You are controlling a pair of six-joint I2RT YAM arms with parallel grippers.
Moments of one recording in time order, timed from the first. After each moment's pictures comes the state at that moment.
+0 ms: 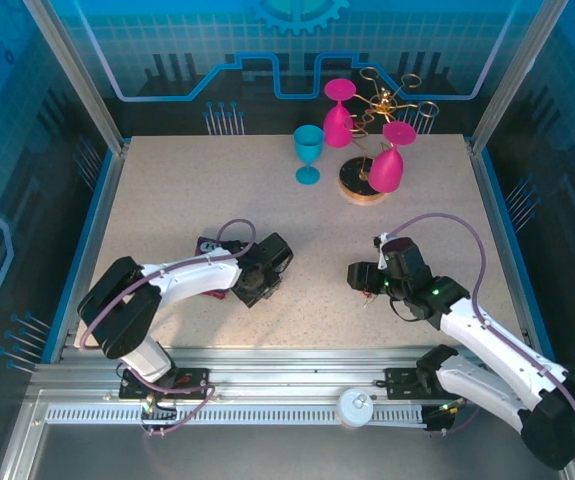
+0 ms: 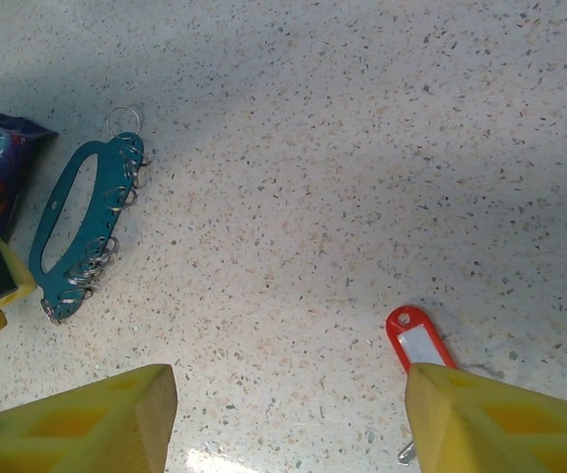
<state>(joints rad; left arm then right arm) -0.77 1.62 0.97 -0.73 -0.14 -1.57 0.53 0.88 0.58 -0.50 -0.02 0.55</state>
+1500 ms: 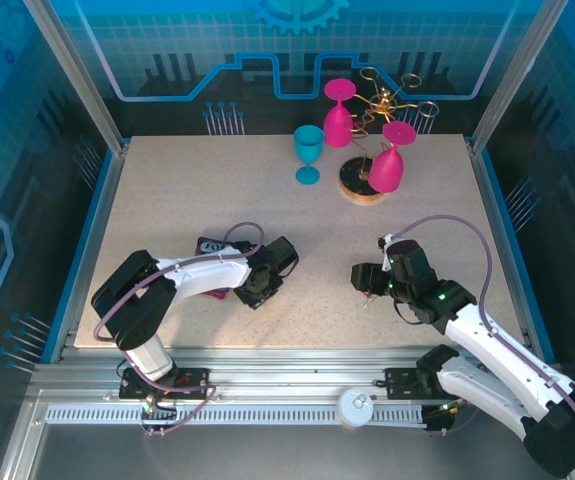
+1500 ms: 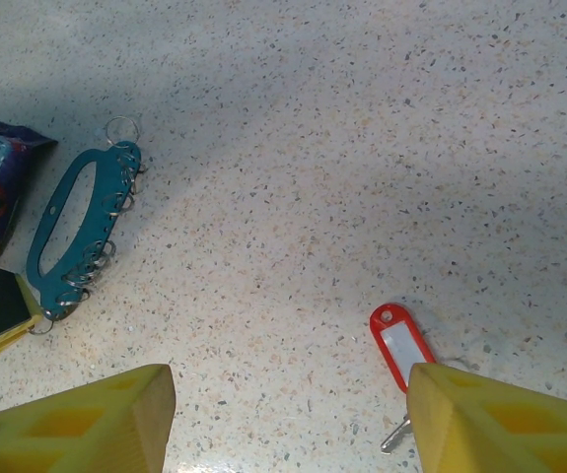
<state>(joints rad) -0.79 1.69 1.00 -0.76 -0.12 -1.58 0.53 0.82 0.58 -0.53 0.01 0.54</state>
